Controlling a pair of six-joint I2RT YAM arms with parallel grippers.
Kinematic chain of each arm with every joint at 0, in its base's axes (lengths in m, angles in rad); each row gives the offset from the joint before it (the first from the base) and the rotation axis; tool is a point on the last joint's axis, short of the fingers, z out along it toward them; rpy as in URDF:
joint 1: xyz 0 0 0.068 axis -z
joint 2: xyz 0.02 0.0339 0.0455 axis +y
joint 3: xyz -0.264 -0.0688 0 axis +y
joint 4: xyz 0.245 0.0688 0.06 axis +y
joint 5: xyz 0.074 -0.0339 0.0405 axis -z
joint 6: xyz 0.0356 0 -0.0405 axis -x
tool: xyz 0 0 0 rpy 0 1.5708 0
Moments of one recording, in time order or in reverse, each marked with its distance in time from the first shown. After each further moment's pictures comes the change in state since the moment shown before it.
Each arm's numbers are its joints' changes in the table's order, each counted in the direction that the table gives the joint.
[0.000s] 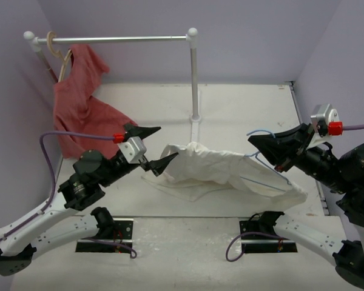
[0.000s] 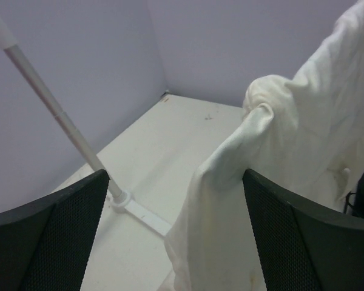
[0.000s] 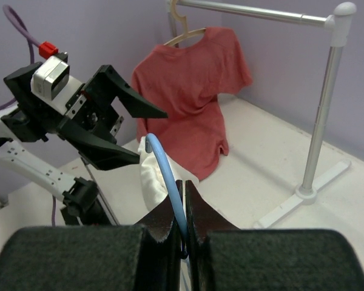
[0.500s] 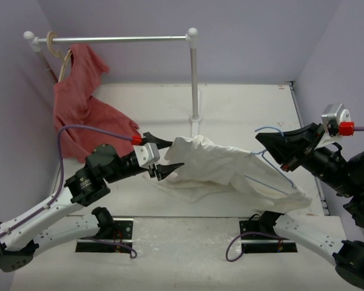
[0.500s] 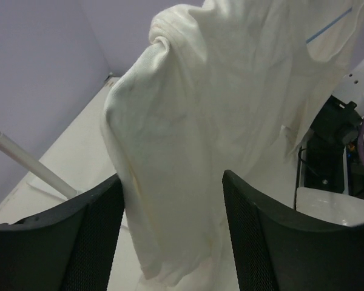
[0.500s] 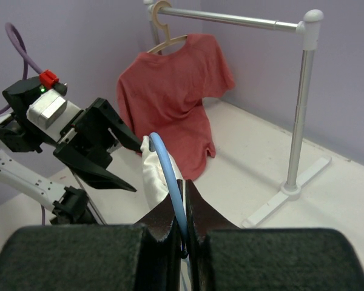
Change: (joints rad) left arm 0.000 0.077 -0.033 0.077 0.241 -0.010; right arm 0.000 0.001 -0.052 0.047 0.057 0.003
